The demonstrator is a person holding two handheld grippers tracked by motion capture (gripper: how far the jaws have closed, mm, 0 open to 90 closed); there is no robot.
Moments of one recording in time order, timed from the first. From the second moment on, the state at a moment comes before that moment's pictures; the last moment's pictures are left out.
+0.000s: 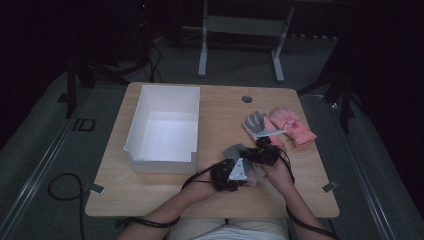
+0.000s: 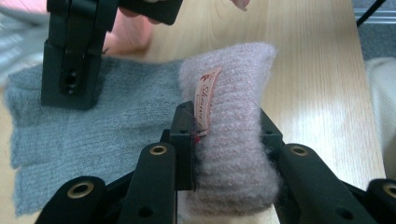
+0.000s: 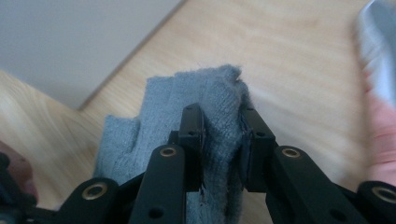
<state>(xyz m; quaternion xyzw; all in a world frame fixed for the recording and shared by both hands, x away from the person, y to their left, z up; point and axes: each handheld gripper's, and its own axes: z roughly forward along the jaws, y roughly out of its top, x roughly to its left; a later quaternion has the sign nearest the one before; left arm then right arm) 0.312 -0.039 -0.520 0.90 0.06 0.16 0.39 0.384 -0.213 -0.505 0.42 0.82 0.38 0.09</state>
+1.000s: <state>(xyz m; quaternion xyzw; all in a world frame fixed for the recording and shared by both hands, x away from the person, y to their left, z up) 0.341 0.021 -0.396 0.91 0.00 0.22 0.36 0.406 -0.173 -0.381 0.37 0.80 0.46 0.12</state>
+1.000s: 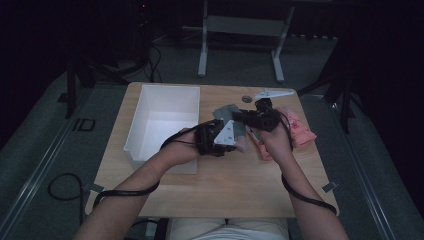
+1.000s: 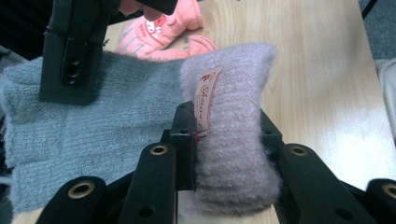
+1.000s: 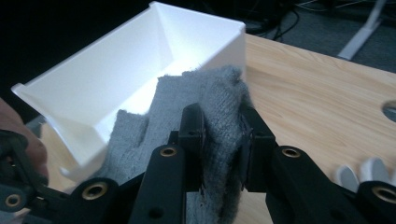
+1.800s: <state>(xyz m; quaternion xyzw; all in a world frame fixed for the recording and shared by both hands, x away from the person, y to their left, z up) 0.348 0.126 -0.387 0.93 0.03 0.23 0.29 0.430 -0.052 -0.374 0.31 0.82 0.47 0.09</state>
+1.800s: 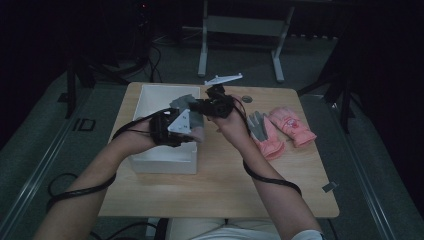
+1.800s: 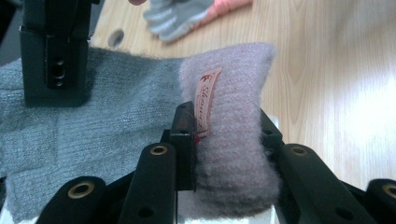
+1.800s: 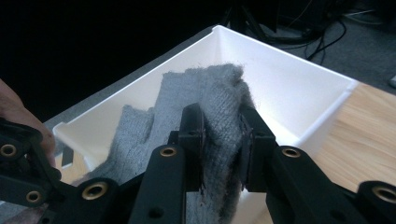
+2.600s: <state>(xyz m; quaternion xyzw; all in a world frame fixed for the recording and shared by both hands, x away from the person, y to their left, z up) 0.394 0.129 -0.470 0.97 0.01 0.19 0.17 0.469 0.010 -0.440 0.34 0.87 0.35 0.07</state>
